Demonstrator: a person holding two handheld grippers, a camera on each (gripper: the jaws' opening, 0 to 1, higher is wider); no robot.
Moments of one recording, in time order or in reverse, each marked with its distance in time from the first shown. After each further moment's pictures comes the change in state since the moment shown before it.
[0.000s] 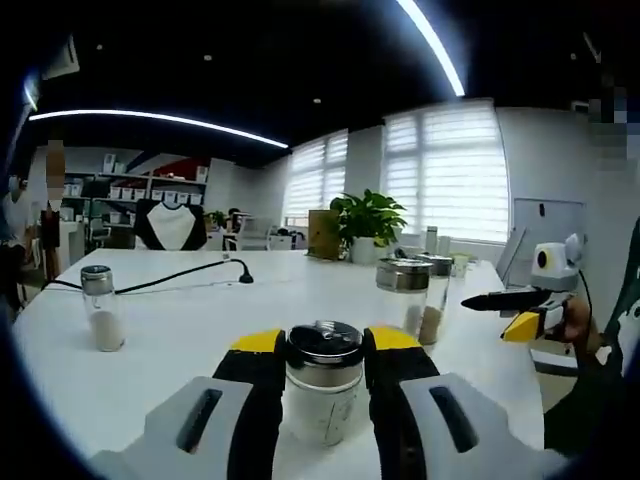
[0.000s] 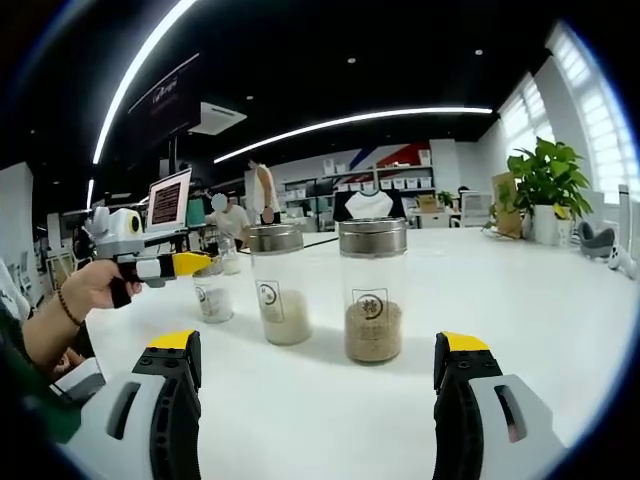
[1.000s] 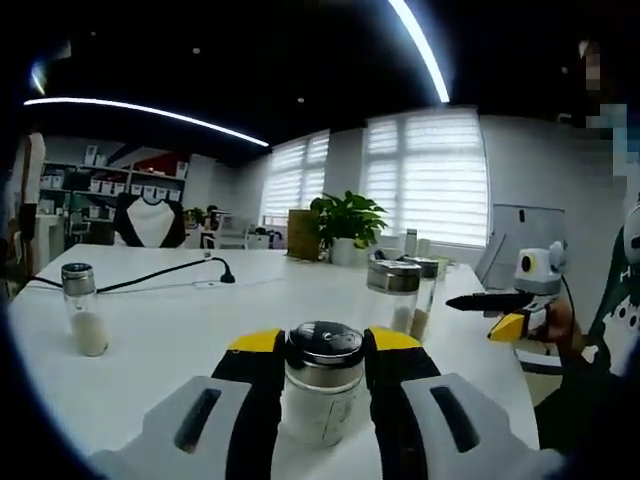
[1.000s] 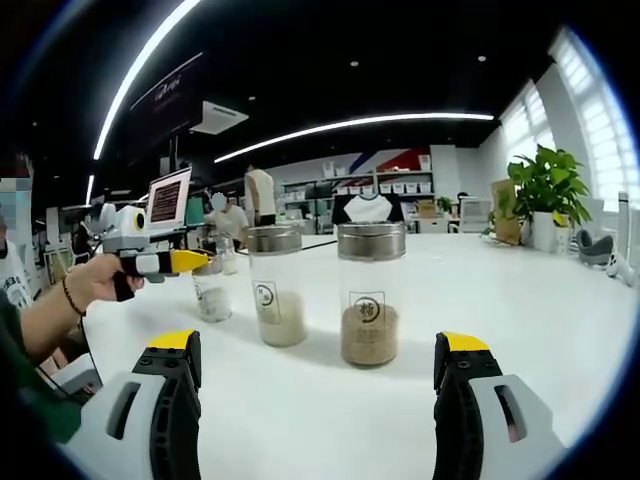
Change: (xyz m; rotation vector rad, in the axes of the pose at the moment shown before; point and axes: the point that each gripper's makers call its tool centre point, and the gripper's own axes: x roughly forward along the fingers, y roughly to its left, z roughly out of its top) left arm 0.002 0.000 0.004 -0.040 -0.015 -0.073; right arm -0.001 -0.003 0.002 -0.023 -0.015 -0.011
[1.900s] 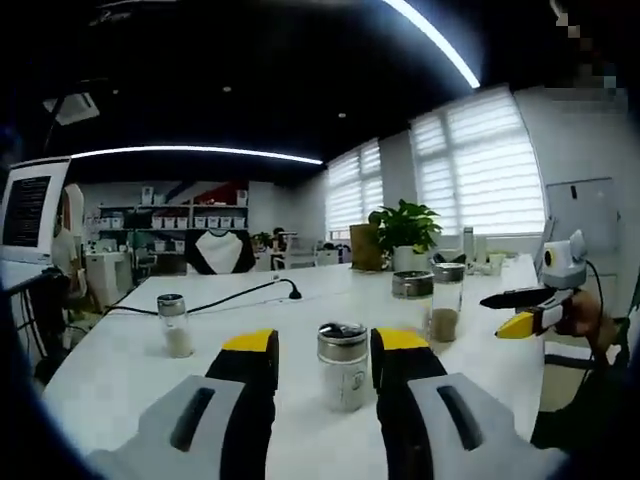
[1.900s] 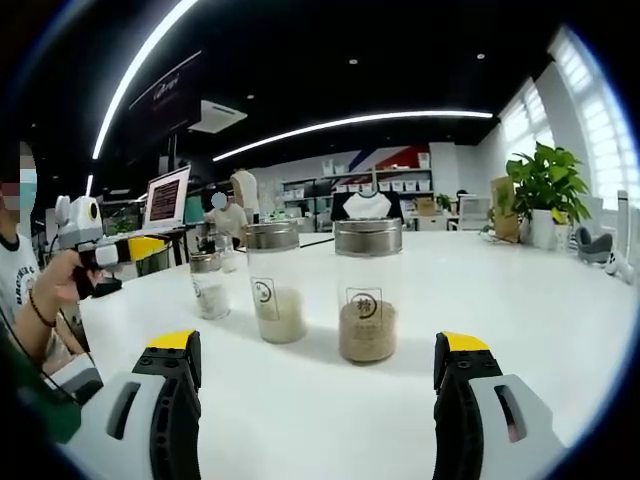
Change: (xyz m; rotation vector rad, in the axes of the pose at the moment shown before) left arm -0.067 -0.005 0.018 0.149 -0.048 0.326; right arm 0.000 0.000 -0.004 -0.001 0.014 -0.002
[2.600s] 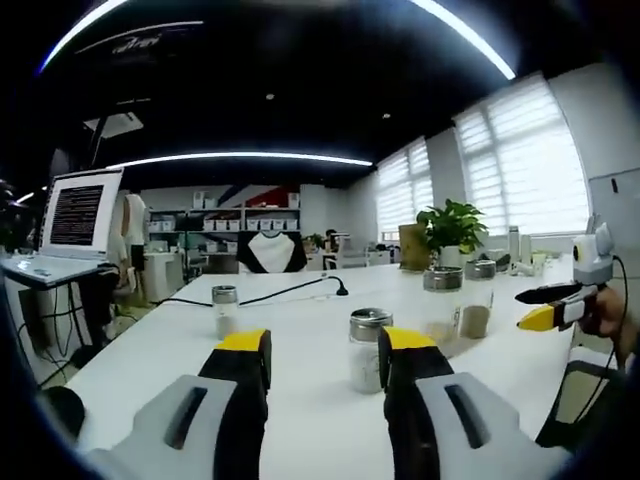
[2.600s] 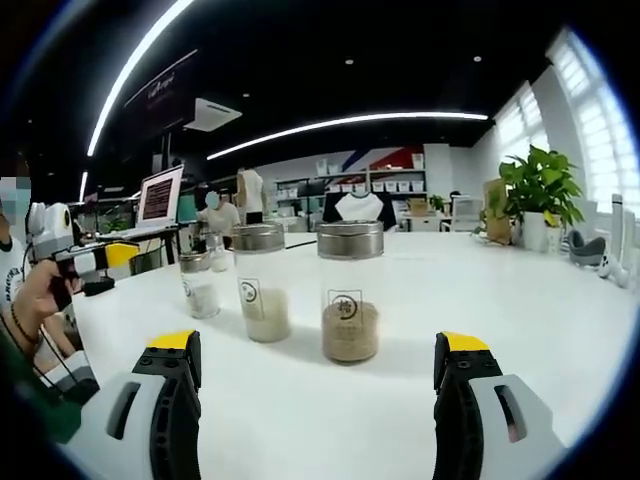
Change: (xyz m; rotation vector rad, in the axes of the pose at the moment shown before) left arm -0.033 0.018 0.000 0.018 -0.003 0.242; right arm -0.005 -0.016 0.002 -0.006 0.001 -0.040
